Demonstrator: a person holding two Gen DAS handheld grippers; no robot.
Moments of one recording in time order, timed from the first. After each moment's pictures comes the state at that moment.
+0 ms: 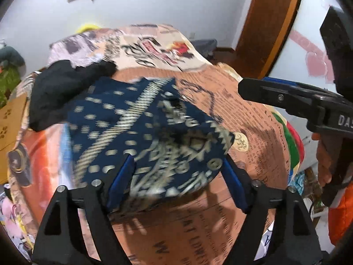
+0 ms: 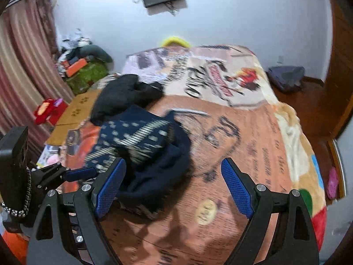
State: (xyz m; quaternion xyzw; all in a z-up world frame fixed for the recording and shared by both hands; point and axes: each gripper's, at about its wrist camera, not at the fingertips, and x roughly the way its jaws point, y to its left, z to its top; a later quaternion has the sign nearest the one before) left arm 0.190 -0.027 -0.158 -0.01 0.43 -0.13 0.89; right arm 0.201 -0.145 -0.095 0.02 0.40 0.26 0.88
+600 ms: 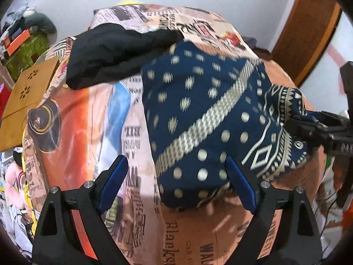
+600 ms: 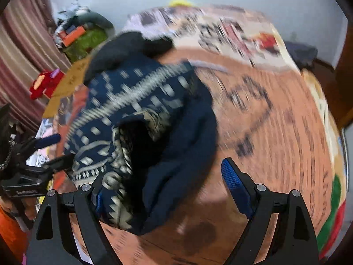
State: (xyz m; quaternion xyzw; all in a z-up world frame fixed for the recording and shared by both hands) left arm 0.187 0.071 -0.215 -0.04 0.48 -0.03 0.88; right arm 0.215 -0.111 -0.181 -0.01 0.51 0.26 0.82
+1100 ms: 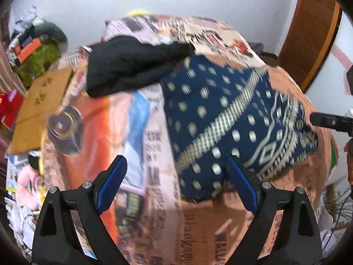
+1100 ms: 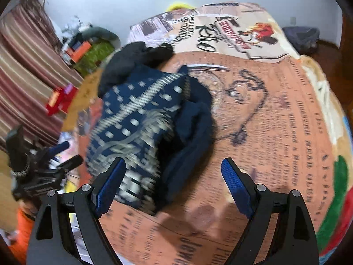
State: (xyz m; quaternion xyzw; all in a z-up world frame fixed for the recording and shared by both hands) left arm 0.171 0.087 -0.182 -0.02 0.45 0.01 0.89; right arm 0.214 -0.134 -0.152 0.08 0.51 0.30 0.80
